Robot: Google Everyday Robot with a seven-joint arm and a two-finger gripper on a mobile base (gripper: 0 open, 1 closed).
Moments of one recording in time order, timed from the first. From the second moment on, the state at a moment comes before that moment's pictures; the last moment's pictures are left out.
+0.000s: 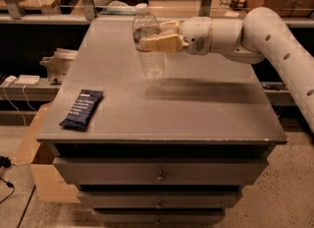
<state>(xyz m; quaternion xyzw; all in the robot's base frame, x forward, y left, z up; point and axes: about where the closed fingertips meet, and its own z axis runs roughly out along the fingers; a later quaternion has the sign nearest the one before) 0.639 0.004 0.969 -0.47 0.55 0.44 0.54</state>
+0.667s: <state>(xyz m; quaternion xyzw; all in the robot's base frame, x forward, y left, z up) 0.641 -0.004 0.953 -0.44 0.54 0.43 0.57</state>
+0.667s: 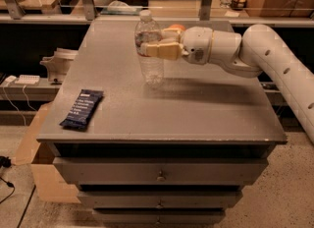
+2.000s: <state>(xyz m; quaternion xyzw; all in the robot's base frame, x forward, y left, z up) 0.650 -0.016 0.932 -0.41 0.54 0.43 0.60</state>
